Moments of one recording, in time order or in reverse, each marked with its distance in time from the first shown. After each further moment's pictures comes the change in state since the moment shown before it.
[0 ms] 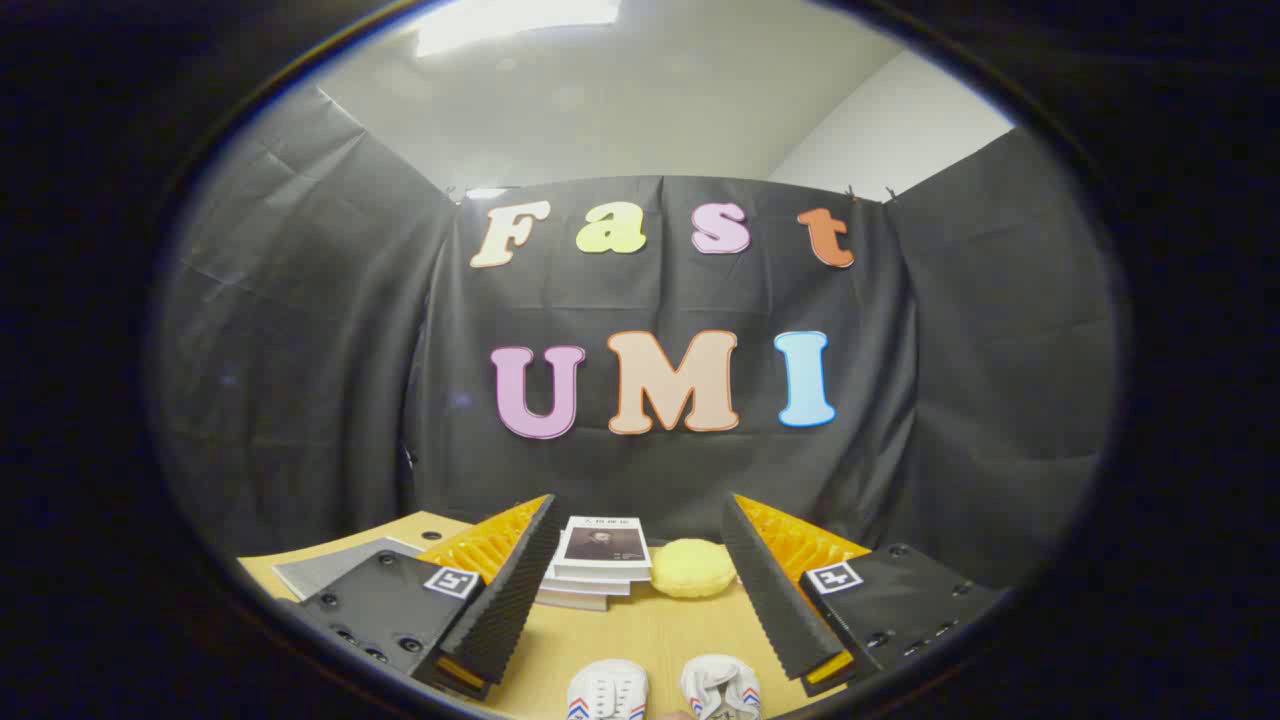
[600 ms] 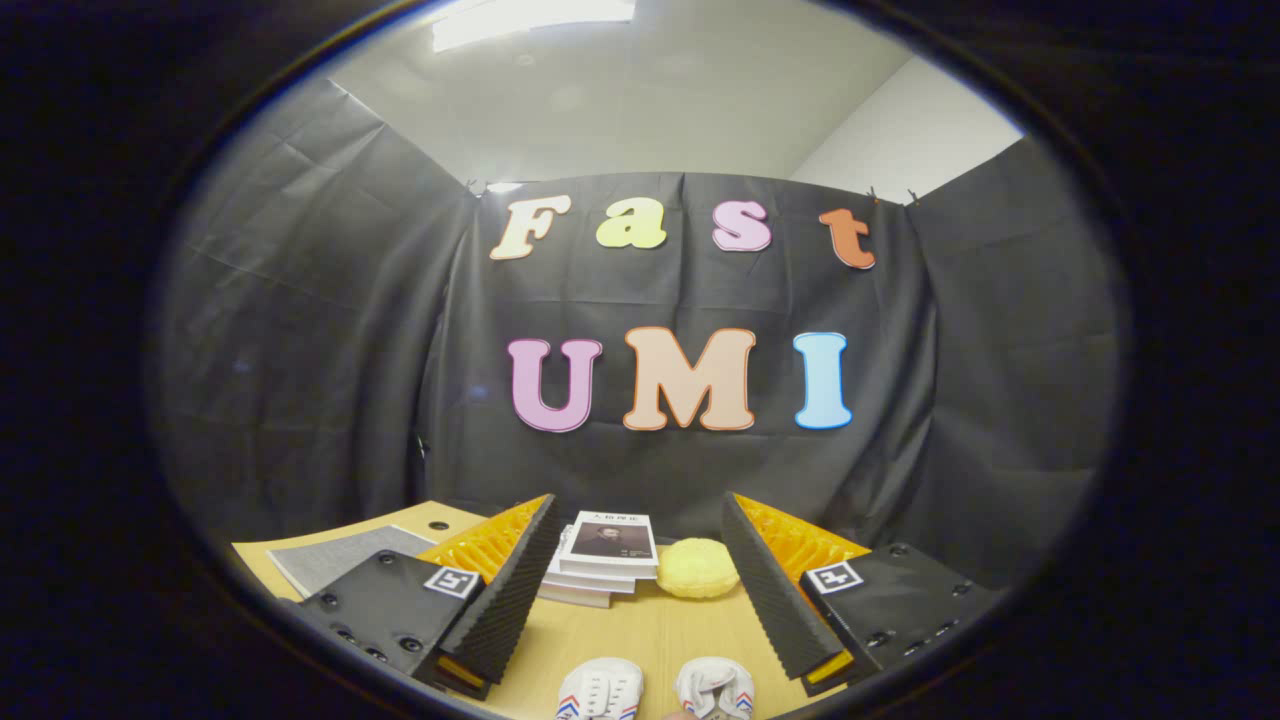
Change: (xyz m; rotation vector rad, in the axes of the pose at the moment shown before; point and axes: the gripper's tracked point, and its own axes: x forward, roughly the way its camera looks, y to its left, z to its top) arm 0.007 0.003 -0.001 -0.036 0.001 0.044
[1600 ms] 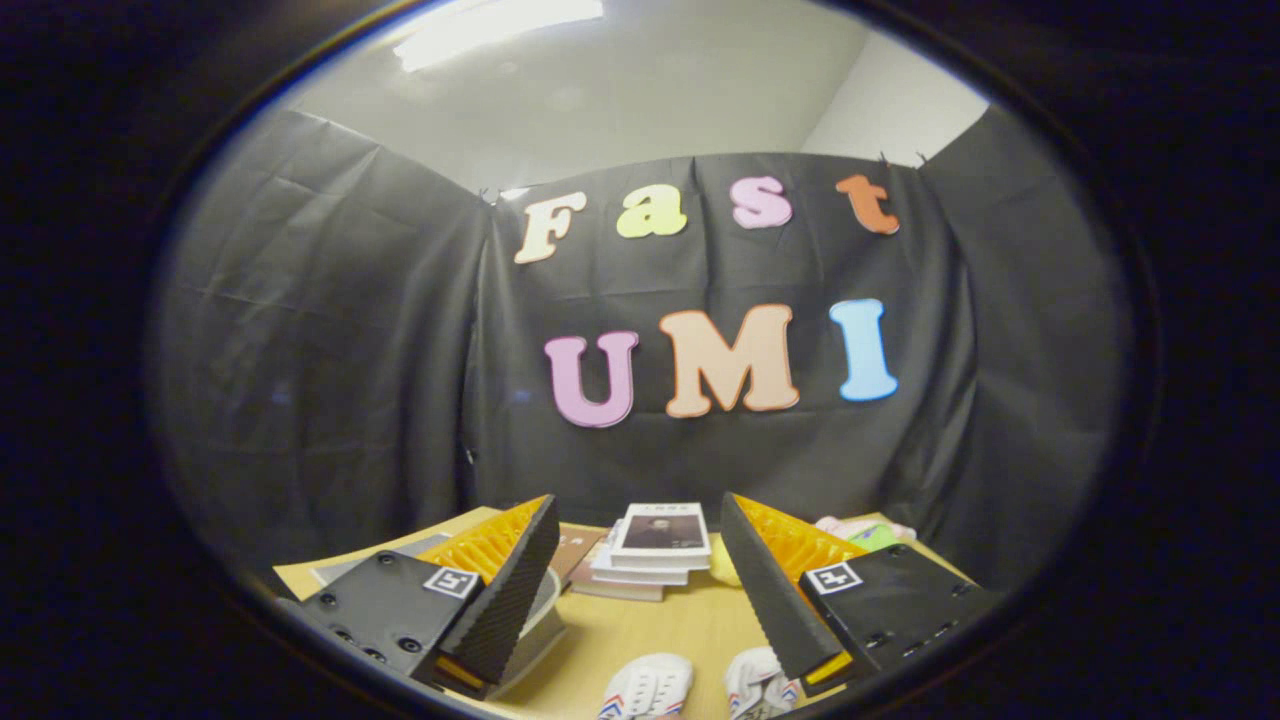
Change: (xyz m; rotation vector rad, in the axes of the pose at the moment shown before) arm 0.001 0.036 -0.028 0.148 0.094 0.161
